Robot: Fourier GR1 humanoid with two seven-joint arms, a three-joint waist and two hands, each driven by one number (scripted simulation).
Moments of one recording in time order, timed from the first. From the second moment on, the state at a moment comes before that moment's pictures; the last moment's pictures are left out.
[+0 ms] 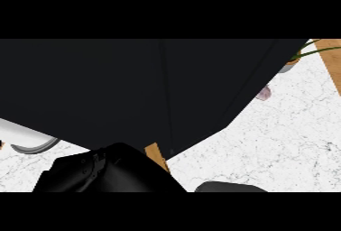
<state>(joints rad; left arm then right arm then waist) 0.52 0.73 -0.09 -2.06 0.87 0.09 -0.57 -0.83 -0.01 0.72 -1.90 -0.25 -0.38 0.68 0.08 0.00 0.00</state>
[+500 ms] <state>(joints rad) 0.49 0.77 0.02 -2.01 0.96 0.00 -0.53 -1.20 0.00 0.58 -1.44 -0.56 -0.29 0.54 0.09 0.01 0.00</state>
